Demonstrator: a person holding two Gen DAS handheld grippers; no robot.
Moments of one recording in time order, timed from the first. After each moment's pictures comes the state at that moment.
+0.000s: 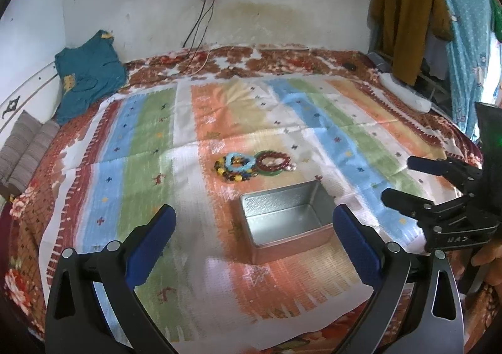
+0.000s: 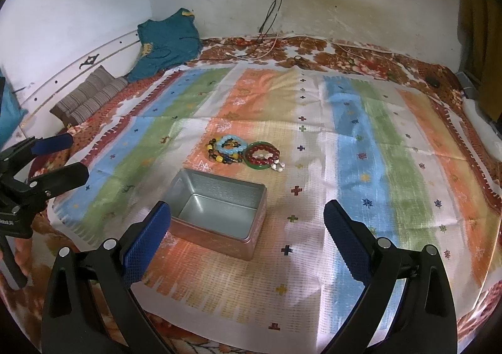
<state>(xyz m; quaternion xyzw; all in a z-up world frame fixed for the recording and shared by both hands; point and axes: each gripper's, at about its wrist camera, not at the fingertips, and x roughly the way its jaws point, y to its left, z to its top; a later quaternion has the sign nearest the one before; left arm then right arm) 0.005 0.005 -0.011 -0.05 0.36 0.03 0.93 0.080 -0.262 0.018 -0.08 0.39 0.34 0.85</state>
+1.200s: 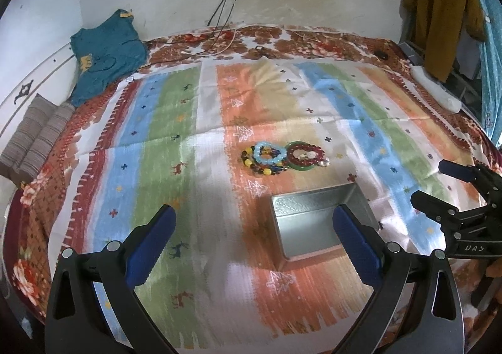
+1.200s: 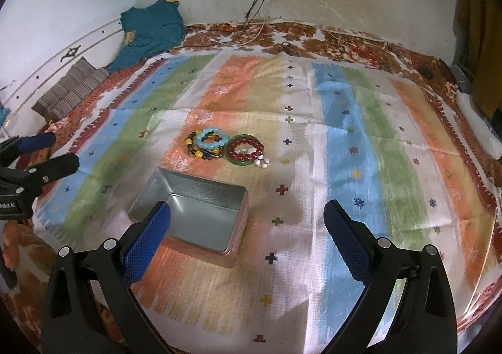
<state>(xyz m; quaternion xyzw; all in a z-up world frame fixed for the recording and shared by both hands) 0.044 0.027 -0.022 -0.05 0.41 0.09 0.91 0.113 -0.241 0.009 -0.11 0.42 0.30 0.85</state>
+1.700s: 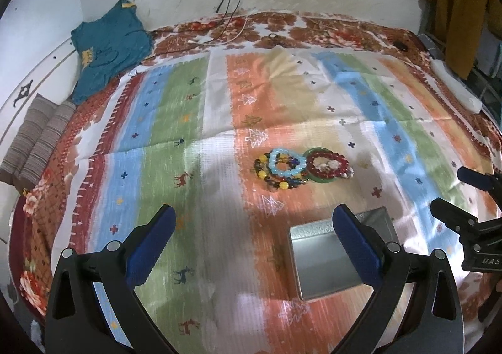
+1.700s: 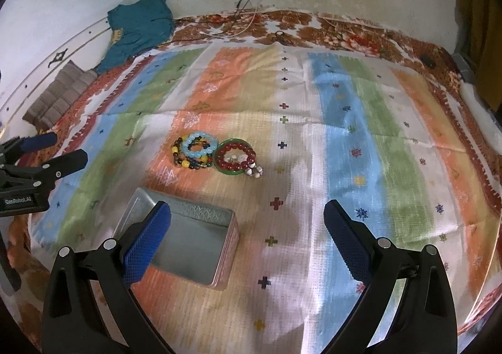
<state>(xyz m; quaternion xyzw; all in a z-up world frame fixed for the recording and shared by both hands) 0.104 0.045 -0.033 -0.05 0.44 0.11 0.89 0.164 -0.227 -0.003 -0.08 0.46 0.29 0.84</state>
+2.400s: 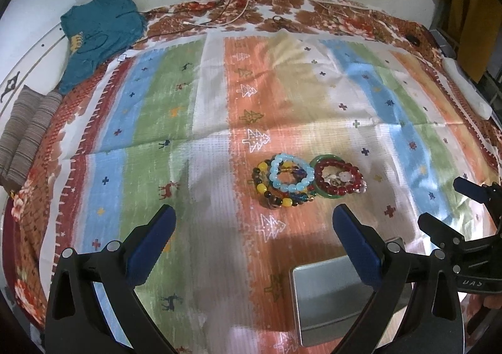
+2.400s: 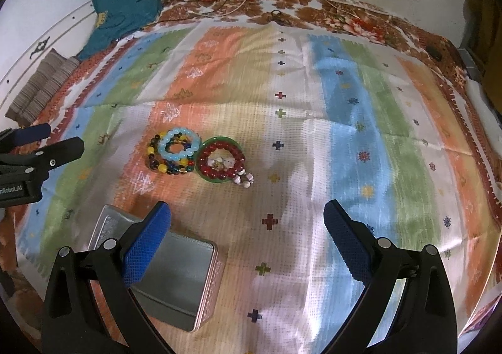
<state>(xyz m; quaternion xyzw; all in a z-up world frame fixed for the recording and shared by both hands) 0.165 0.061 -0.057 -0.07 0.48 0.11 0.87 0.207 -0.193 -0.034 -0.12 0.49 0.27 0.82</state>
